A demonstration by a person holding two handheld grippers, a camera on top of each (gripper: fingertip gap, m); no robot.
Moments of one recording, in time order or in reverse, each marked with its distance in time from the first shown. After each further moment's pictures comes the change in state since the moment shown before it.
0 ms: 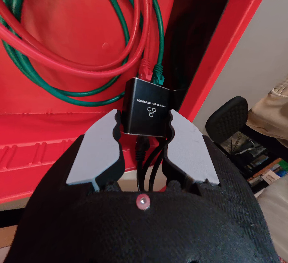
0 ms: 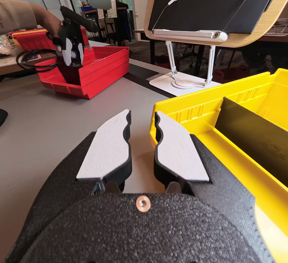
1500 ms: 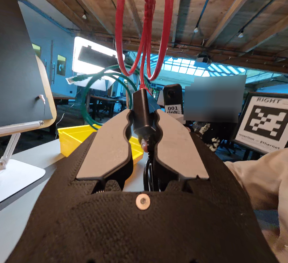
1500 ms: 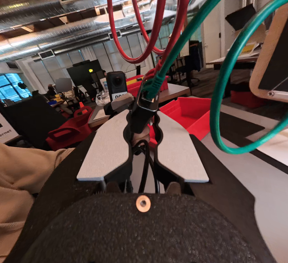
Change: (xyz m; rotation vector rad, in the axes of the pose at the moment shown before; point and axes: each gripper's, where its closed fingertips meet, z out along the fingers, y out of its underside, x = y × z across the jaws) left arm 0.320 -0.154 -0.124 1.879 0.315 0.498; right arm -0.171 -0.141 0.051 0.188 -0.452 0.210
